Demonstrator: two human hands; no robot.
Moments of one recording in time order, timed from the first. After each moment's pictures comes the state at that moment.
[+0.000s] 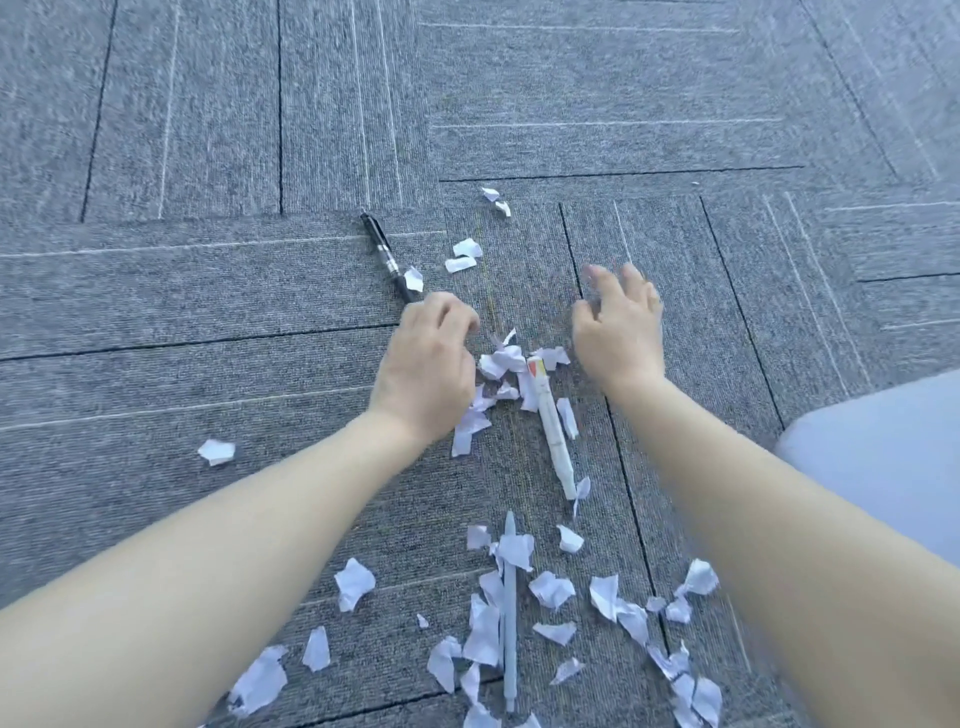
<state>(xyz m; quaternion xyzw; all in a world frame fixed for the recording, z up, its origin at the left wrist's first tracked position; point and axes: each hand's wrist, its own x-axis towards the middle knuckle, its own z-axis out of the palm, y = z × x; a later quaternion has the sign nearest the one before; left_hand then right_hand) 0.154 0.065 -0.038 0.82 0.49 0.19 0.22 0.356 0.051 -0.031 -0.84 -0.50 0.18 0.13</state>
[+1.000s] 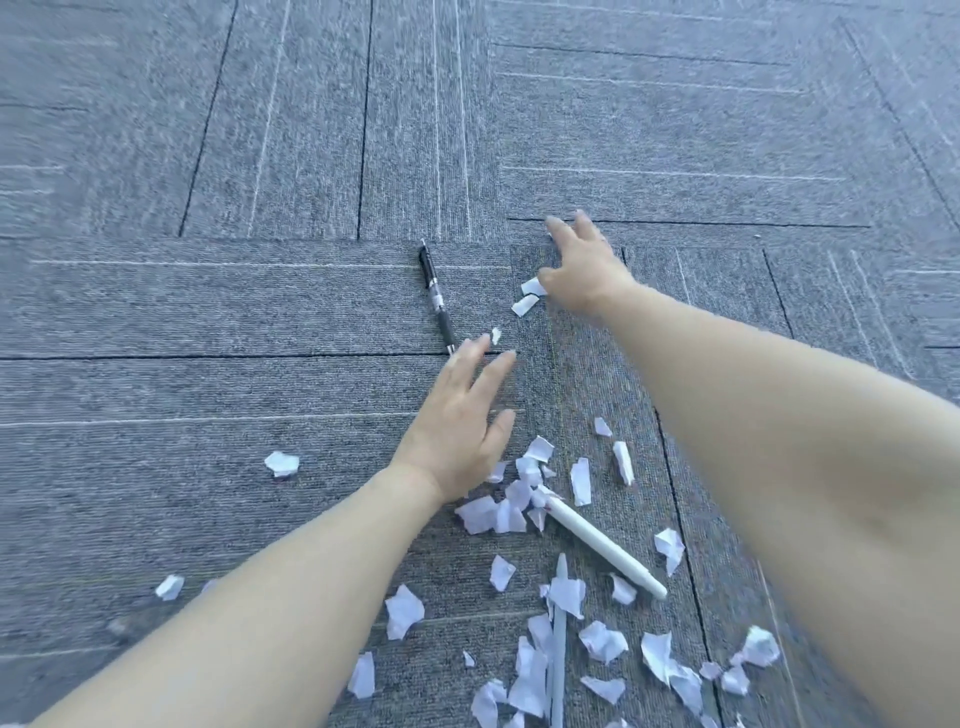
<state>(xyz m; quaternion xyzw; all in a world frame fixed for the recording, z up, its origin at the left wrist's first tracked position) 0.121 0.051 -0.049 0.80 0.49 0.15 0.31 0.312 0.184 -0.025 -0.75 -0.60 0.26 0.03</state>
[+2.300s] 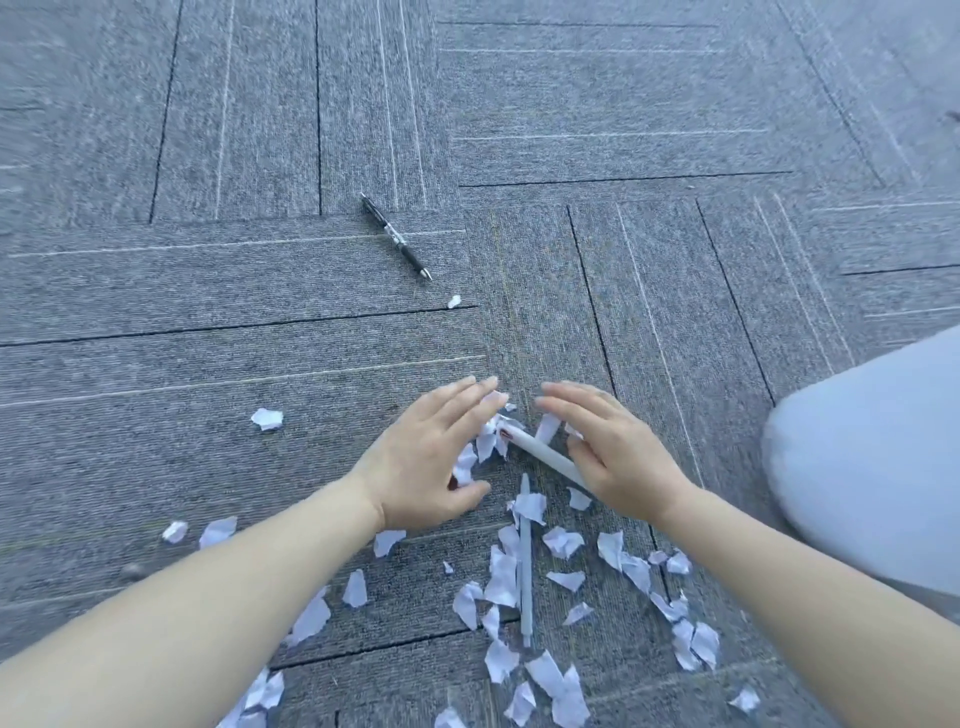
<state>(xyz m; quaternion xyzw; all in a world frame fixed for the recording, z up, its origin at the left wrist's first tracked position) 0.089 -0.014 -0.038 0.92 0.31 0.03 0.22 0.337 -0.077 -0.030 -0.61 -0.75 0.24 0.12</state>
